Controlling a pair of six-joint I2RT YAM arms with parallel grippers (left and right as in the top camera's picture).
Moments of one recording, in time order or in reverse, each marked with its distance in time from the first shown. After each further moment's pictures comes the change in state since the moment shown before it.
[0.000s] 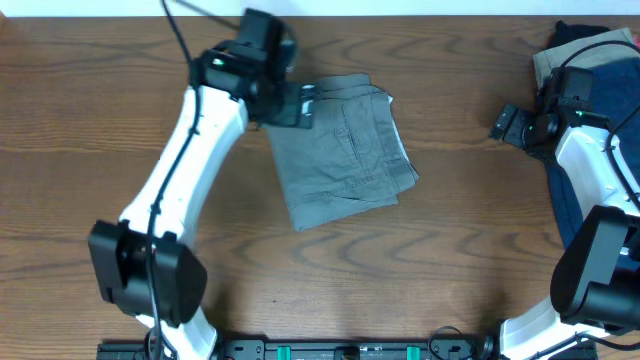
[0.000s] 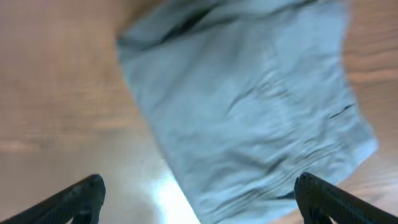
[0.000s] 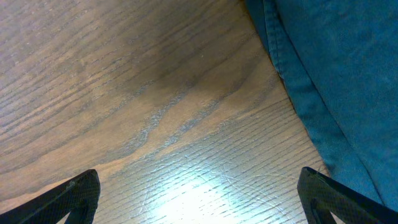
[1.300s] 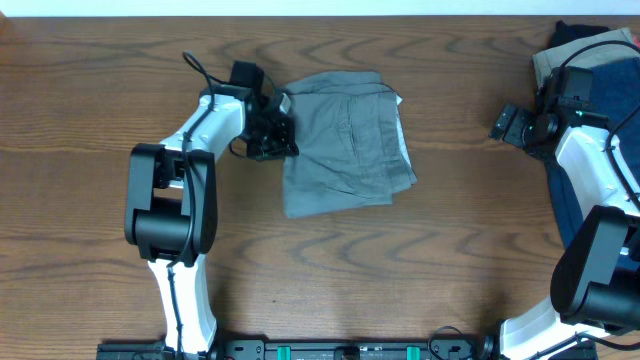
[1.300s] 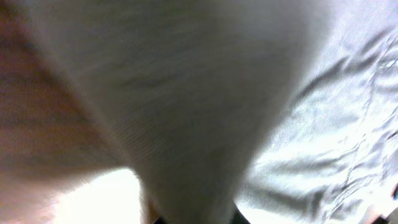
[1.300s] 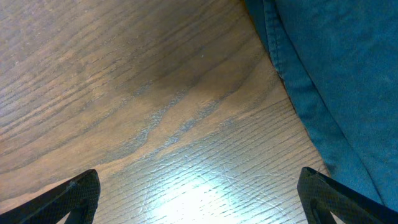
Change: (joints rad) left arm 0.130 0.307 -0.220 0.316 0.403 -0.053; right arm 0.000 0.000 0.000 0.000 0.000 0.000
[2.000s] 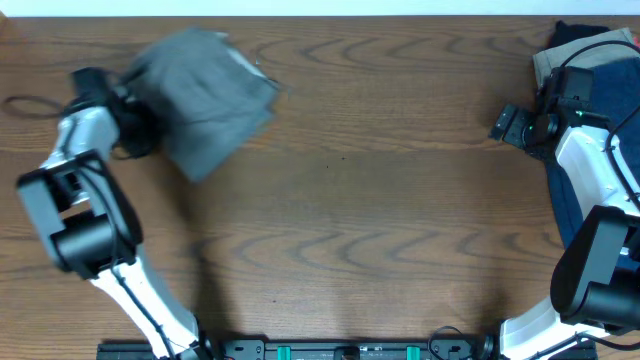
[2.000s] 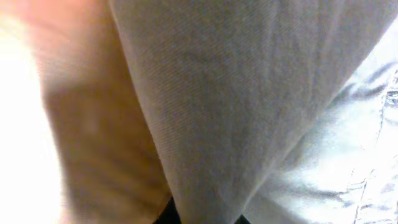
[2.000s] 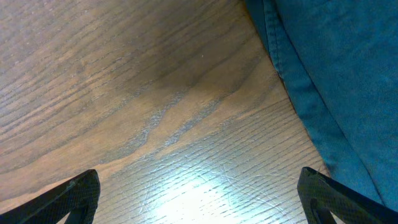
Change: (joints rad) left arm 0.592 0.000 0.000 0.192 -0.180 -0.339; right arm 0.000 0.000 0.000 0.000 0.000 0.000
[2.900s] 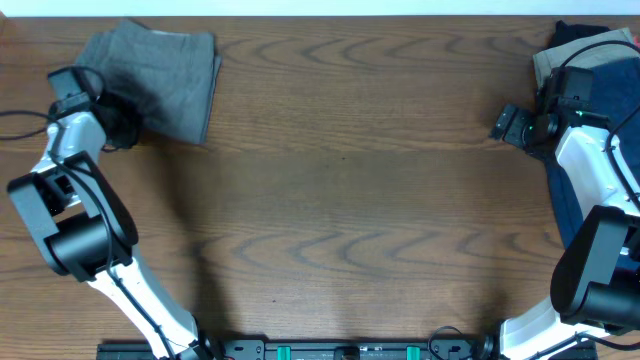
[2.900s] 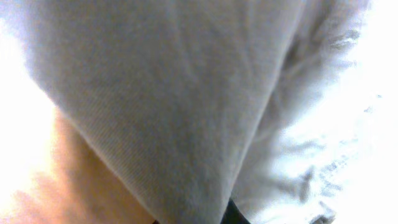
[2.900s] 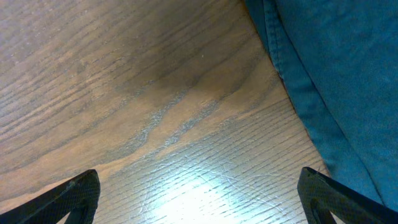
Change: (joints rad) left arm -0.014 0.000 -0.002 0.221 -0.045 -0.343; right arm 0.000 0.000 0.000 0.000 0.000 0.000
